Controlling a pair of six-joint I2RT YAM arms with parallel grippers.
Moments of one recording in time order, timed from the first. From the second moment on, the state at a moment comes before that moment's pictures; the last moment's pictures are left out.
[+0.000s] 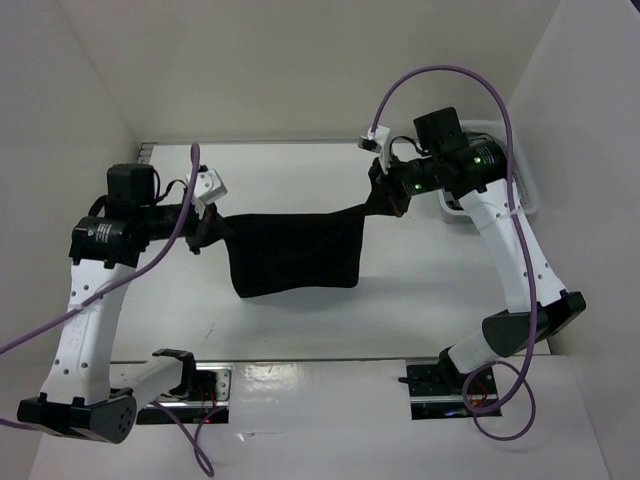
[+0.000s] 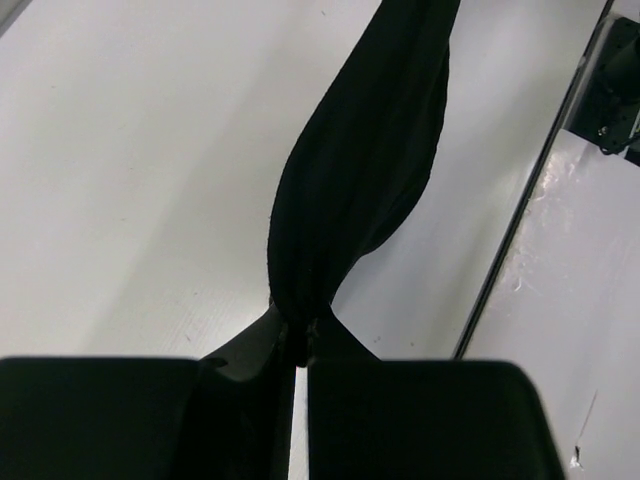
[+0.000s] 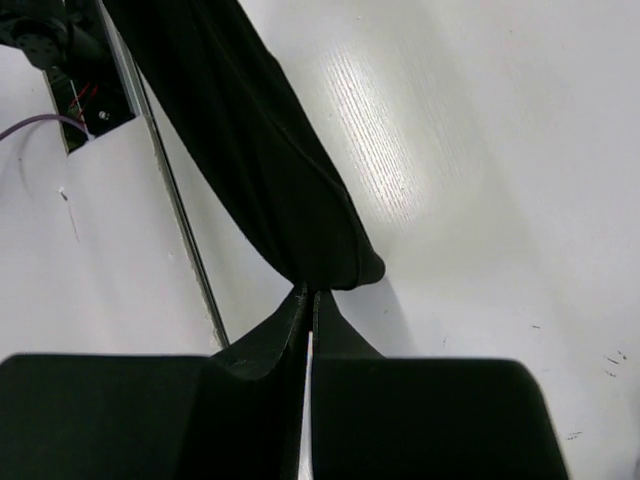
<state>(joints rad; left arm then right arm) -0.07 1.06 1.40 -1.04 0.82 0.55 0.37 1.50 1.86 -1.24 -0.70 -0.48</state>
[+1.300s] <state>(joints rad) -0.06 1.29 1.42 -0.75 0.61 0.47 0.38 1.67 1.93 -0.98 -0.51 -0.31</state>
